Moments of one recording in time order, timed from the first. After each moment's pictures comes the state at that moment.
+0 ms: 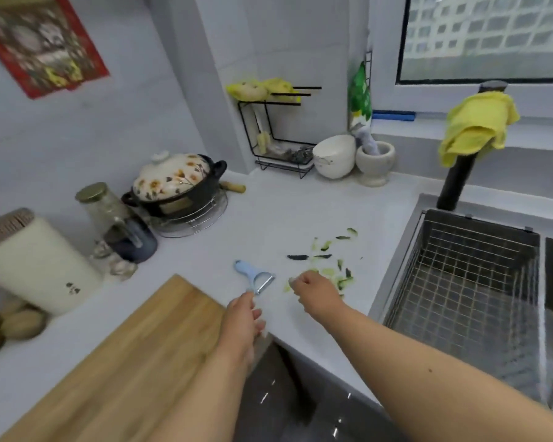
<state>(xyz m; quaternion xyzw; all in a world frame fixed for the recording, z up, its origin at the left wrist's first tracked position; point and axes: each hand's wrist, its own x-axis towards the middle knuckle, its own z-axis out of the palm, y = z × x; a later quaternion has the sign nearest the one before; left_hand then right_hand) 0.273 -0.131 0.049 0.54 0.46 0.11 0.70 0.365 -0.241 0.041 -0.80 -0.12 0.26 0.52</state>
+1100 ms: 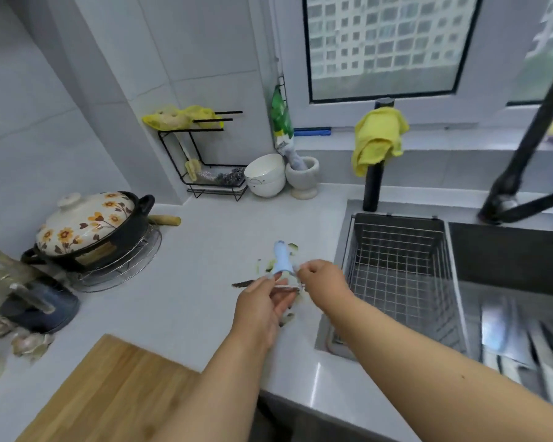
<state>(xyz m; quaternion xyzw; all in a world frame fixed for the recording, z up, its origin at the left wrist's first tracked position) 0.353 -0.203 0.081 0.48 0.29 0.04 0.83 0.407 -0.313 0.070 -0.80 0.02 0.14 0.58</state>
